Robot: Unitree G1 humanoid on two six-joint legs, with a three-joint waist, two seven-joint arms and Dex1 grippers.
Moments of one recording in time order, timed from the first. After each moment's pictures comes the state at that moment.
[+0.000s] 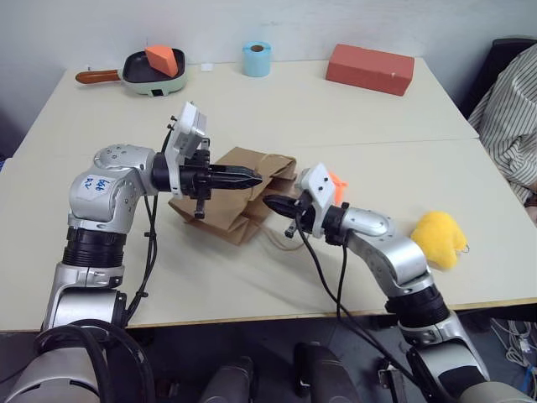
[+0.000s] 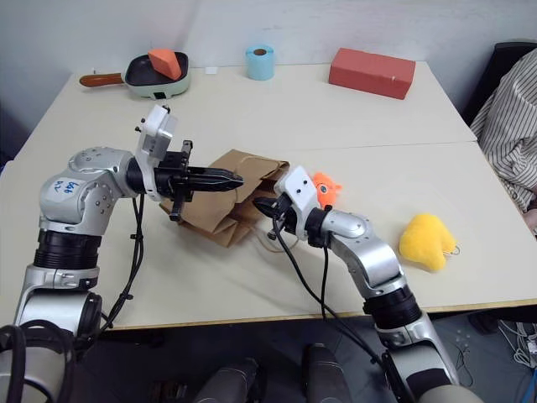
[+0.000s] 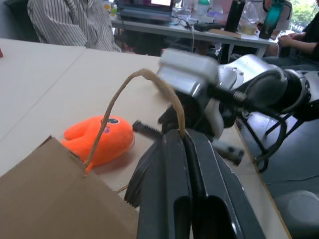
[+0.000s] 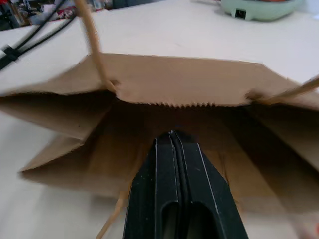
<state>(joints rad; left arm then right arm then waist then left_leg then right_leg) -0.85 0.59 0.00 0.11 -0.51 0.64 -1.27 -0.58 -0.30 0.24 -0.03 0.31 0.48 0.62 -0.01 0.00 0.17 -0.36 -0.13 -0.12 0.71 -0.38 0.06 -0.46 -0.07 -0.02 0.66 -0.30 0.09</state>
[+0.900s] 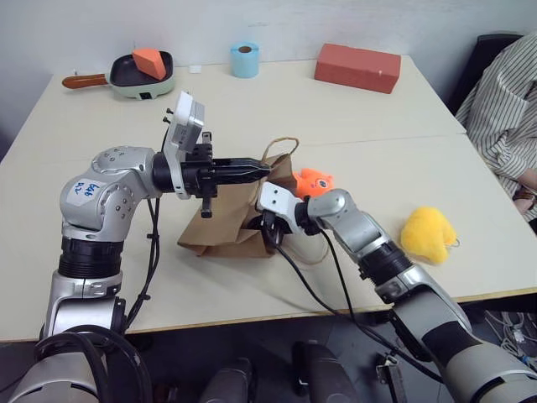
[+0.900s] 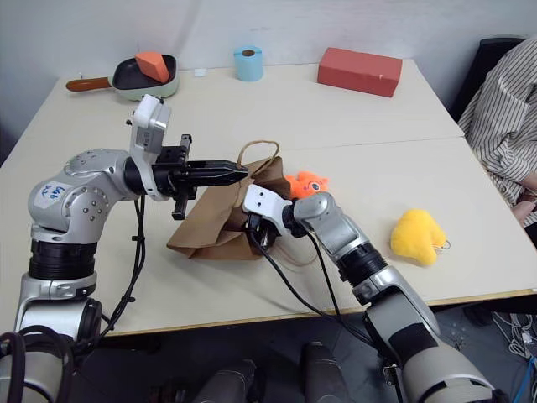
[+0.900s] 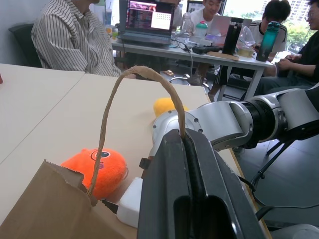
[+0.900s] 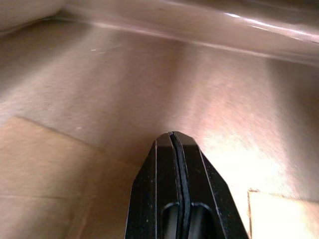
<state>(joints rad) -0.82 0.58 0.03 -0.01 -0.62 0.70 -1.13 -0.91 -0.26 0.48 0.44 0.00 0.30 1.01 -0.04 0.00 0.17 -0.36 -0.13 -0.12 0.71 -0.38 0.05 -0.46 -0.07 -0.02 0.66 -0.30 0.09</state>
